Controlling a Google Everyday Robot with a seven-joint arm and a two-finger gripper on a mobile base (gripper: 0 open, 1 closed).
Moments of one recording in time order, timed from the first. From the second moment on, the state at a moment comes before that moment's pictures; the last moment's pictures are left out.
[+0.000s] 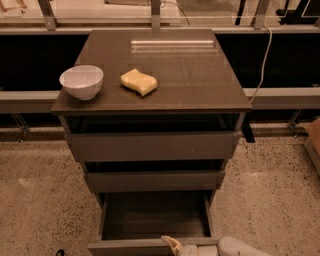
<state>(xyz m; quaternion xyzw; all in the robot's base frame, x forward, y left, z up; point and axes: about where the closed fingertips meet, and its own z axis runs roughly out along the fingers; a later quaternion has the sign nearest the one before) 0.335 -0.004 0.349 -0.45 0.65 0.48 0.36</state>
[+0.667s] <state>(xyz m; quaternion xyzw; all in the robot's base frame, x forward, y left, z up) 0.331 0.008 0.332 -0.49 0.64 0.47 0.37</state>
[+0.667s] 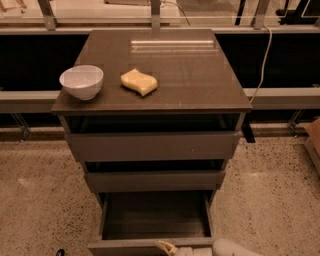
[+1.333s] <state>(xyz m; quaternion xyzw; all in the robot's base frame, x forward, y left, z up) 0.334 0.018 0.281 -0.54 0.60 0.41 0.42</state>
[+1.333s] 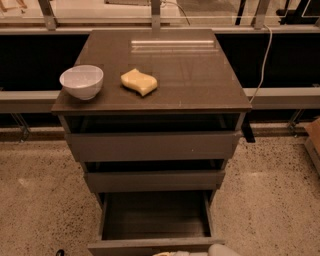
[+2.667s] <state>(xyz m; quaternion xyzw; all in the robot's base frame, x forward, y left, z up) 0.386 0.019 0.177 -0.50 0.61 0.42 0.45</state>
